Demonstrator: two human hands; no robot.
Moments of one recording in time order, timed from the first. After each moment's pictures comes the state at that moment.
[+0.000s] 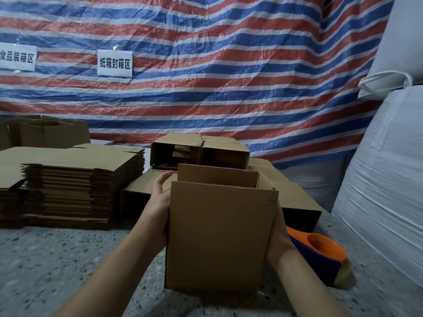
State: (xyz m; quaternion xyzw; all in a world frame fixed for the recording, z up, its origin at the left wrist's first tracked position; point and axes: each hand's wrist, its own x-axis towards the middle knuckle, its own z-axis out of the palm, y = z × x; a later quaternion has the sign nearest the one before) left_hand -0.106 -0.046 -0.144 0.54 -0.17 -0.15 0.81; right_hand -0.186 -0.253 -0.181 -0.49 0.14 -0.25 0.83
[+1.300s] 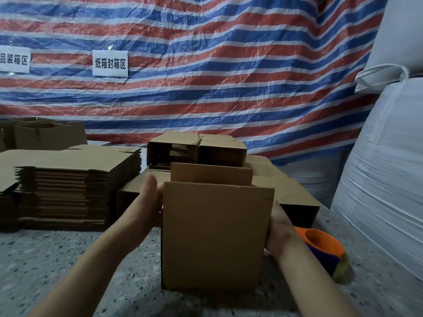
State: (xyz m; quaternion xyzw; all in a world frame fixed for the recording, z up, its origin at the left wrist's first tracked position) left_hand -0.089 -0.021 -0.153 0.62 -0.38 -0.14 0.67; right_hand -0.193 -0.259 -0.167 -0.60 0.03 -0.20 0.78
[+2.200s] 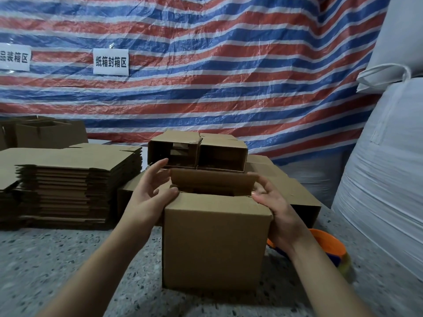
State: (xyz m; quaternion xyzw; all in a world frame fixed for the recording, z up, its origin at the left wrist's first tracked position) left_hand -0.091 -0.031 -0.154 0.61 -0.29 0.00 0.74; right_hand -0.206 -0.269 -0.156 -0.61 -0.06 -0.19 0.76
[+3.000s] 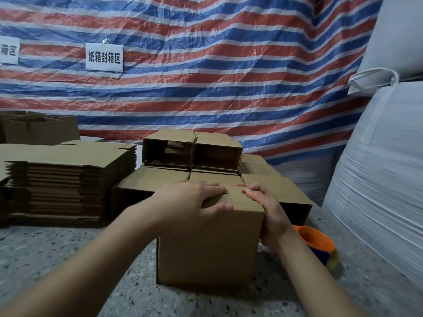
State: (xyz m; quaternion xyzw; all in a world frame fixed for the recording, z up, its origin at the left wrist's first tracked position) left_hand -0.133 -0.064 -0.097 0.86 -0.50 0.03 0.11; right_hand -0.201 -0.257 -0.158 -0.61 0.03 -0.22 0.76
